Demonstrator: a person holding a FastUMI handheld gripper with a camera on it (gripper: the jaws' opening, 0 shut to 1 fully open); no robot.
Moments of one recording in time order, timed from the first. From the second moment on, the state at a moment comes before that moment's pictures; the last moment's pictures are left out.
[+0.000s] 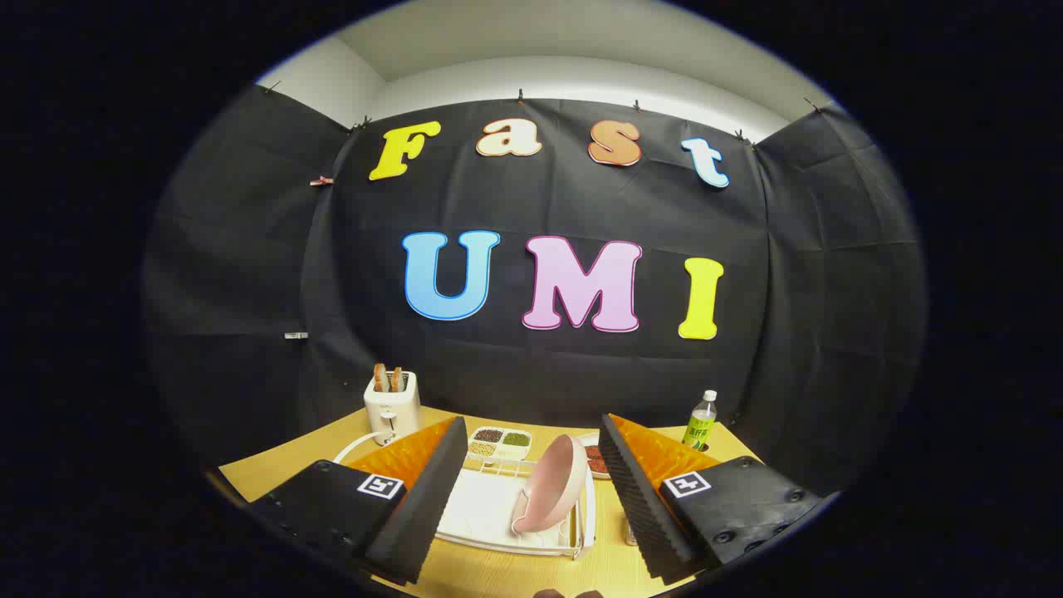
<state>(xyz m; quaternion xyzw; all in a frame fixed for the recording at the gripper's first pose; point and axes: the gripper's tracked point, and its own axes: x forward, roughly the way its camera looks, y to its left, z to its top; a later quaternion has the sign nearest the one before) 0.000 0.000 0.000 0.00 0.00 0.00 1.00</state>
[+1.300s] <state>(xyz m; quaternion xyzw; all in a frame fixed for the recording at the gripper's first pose) 0.075 -0.029 -0.042 -0.02 0.13 0.01 0.99</state>
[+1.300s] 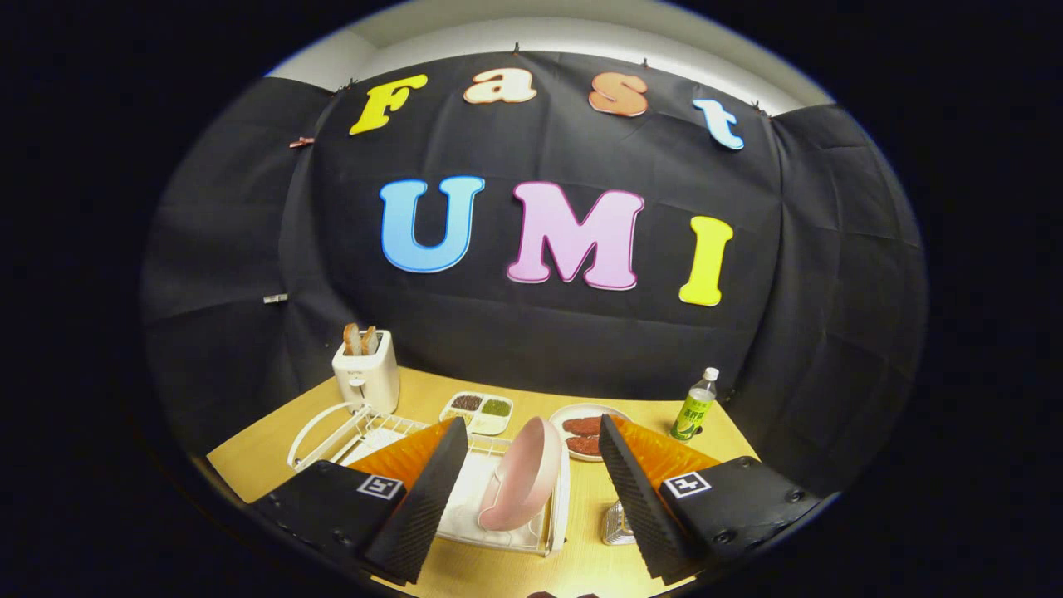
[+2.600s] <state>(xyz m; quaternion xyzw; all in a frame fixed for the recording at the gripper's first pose) 0.155 -0.066 -0.185 -0.09 0.45 -0.12 0.88</state>
